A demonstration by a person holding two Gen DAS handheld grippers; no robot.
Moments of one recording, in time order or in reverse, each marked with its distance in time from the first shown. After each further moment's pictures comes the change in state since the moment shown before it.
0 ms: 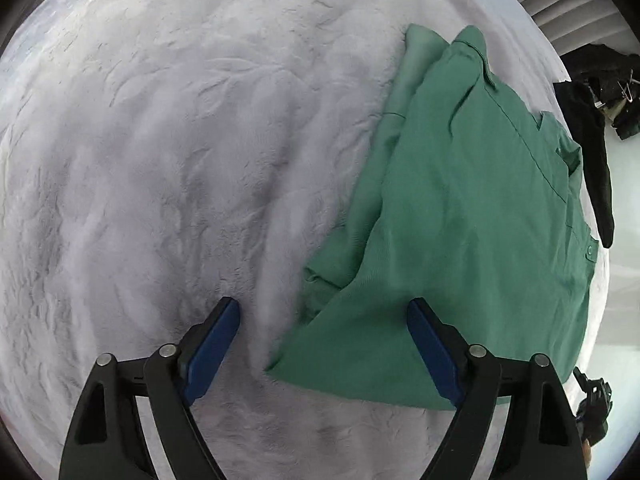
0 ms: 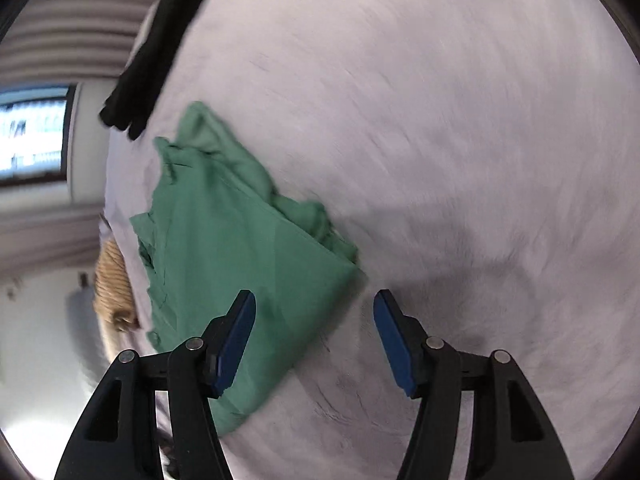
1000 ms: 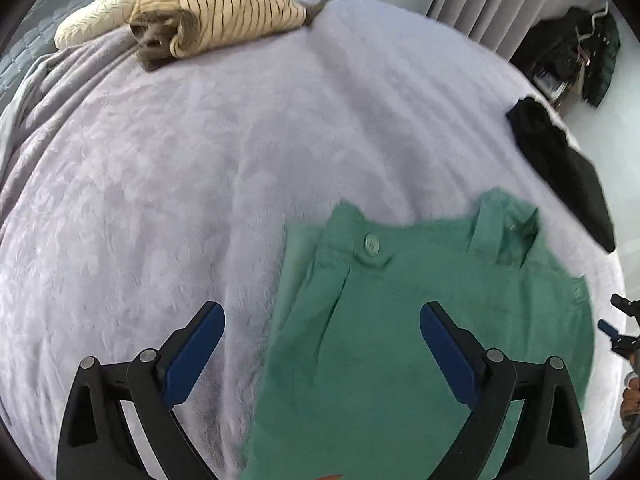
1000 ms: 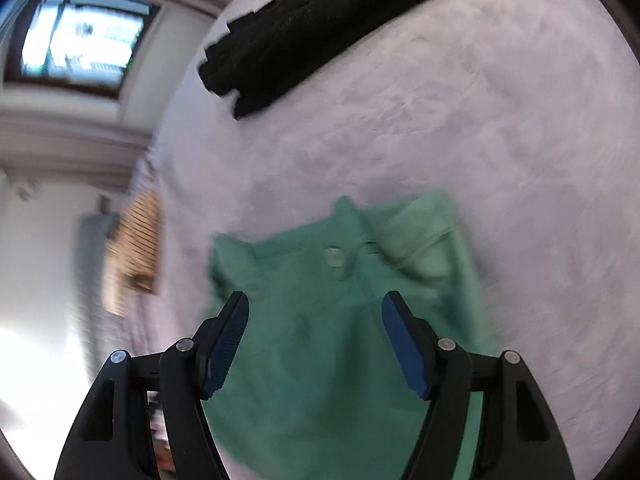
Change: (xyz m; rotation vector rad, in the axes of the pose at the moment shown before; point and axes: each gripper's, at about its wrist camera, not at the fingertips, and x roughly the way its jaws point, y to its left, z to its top) left arm -0.051 -0.130 0.079 0.244 -0.277 0.101; right arm 0.055 0.205 0.077 -0.496 0.019 -0.082
